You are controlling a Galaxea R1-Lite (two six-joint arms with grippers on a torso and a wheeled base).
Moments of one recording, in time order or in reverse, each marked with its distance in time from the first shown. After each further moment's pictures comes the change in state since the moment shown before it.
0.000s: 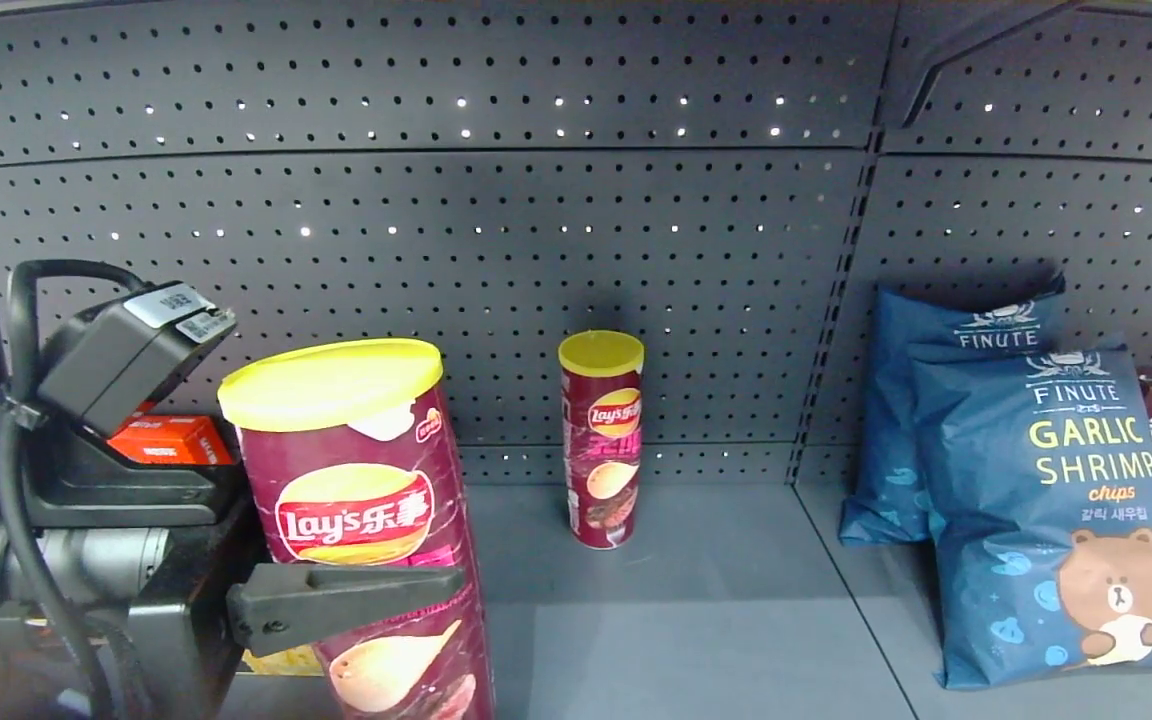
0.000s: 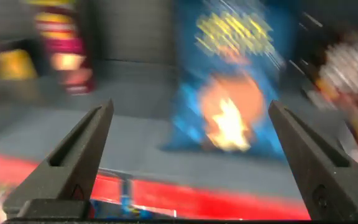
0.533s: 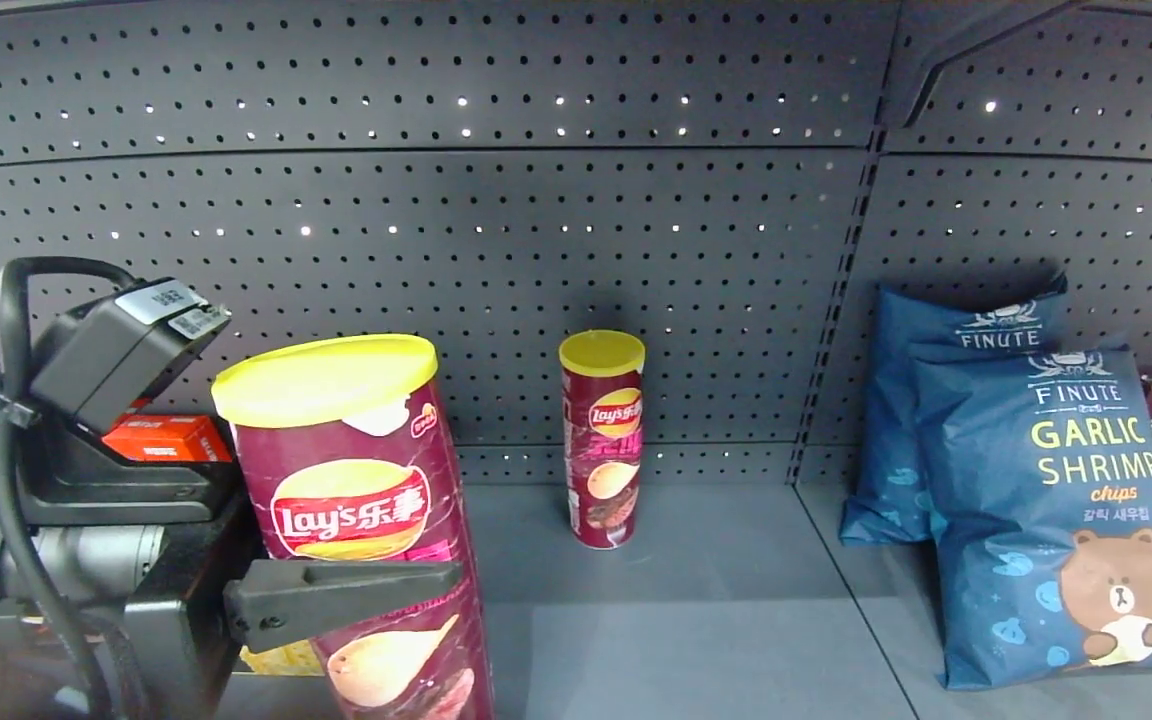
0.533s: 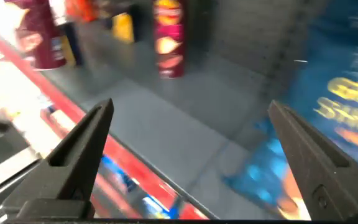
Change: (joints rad) left arm 0.008 -0.001 0.000 -0.010 0.001 0.000; right arm 0.351 0.478 -0.252 -0.016 0.097 -0.083
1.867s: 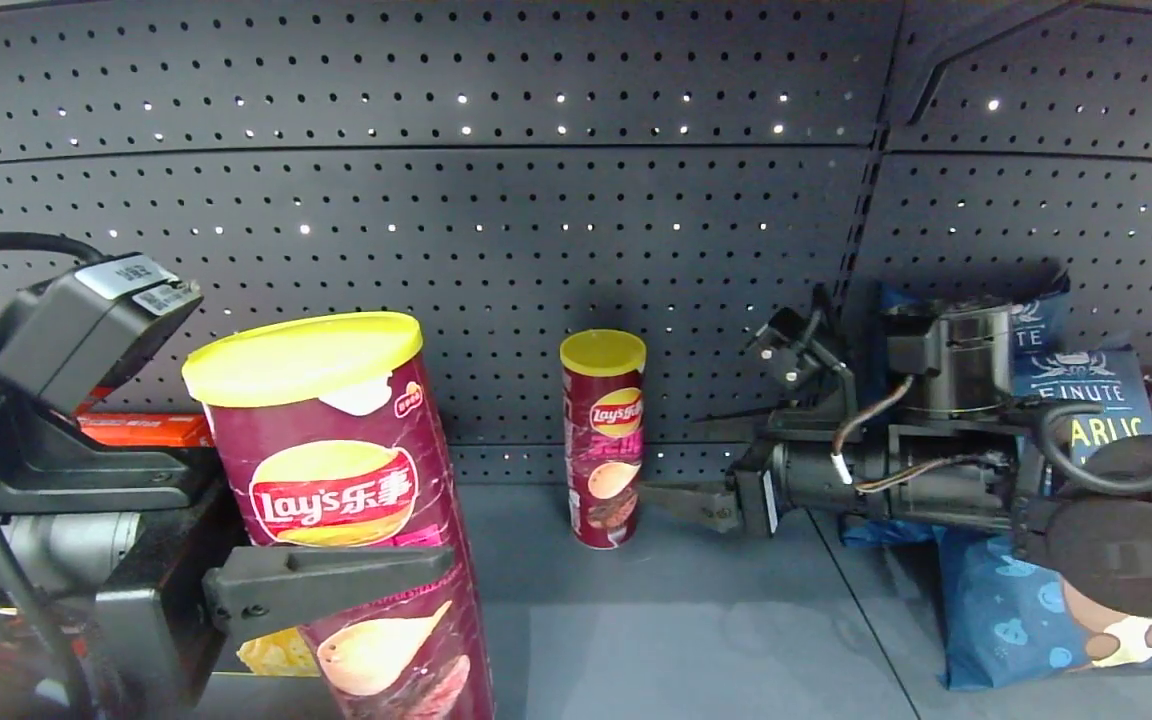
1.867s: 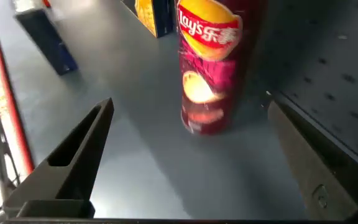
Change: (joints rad) left arm 0.000 -0.016 -0.016 -0.001 -0.001 -0.007; right arm 0.166 1.033 -0.394 -0.482 0.103 -0.027
